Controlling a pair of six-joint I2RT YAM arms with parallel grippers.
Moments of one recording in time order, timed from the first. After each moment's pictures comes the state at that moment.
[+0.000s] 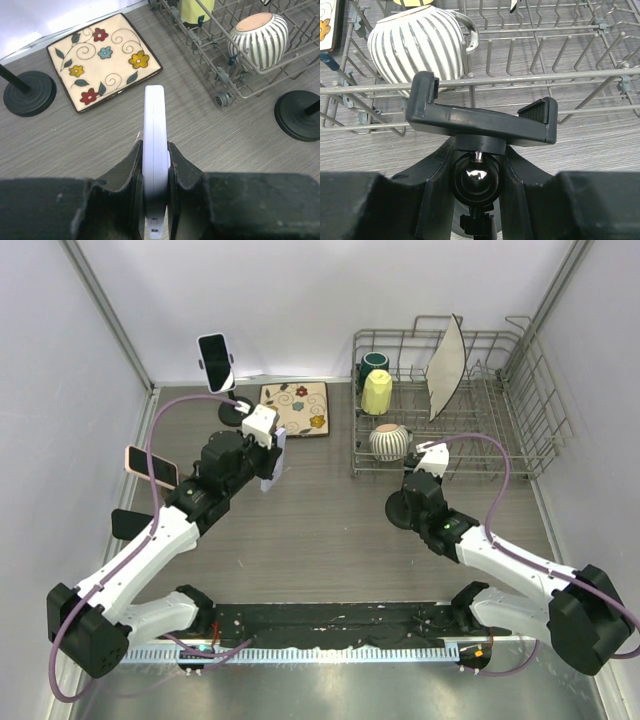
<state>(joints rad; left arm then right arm) -0.56 1.07 0.92 -0.13 -0.05 0.02 0.63 1.07 0.52 0.13 0.75 0.28</state>
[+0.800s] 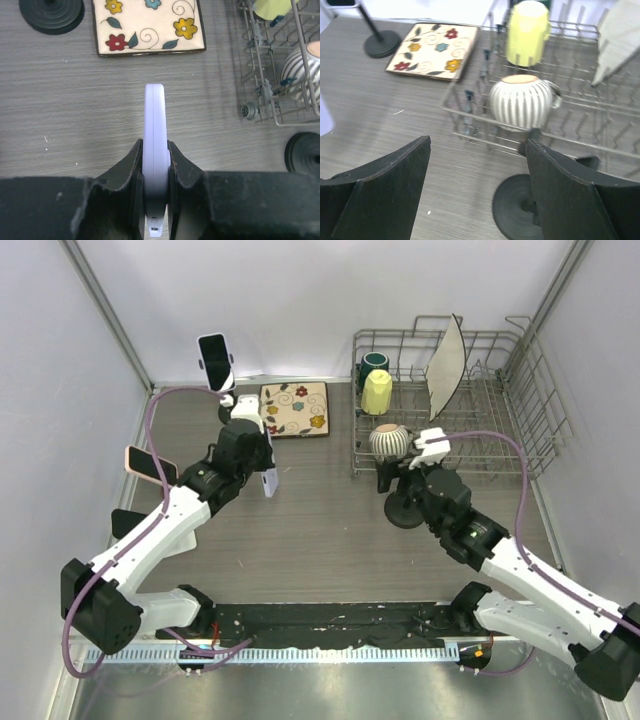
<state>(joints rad) -0.56 1.22 1.06 -0.33 -0.31 -0.34 0.69 0.82 0.65 0.01 0.44 0.18</state>
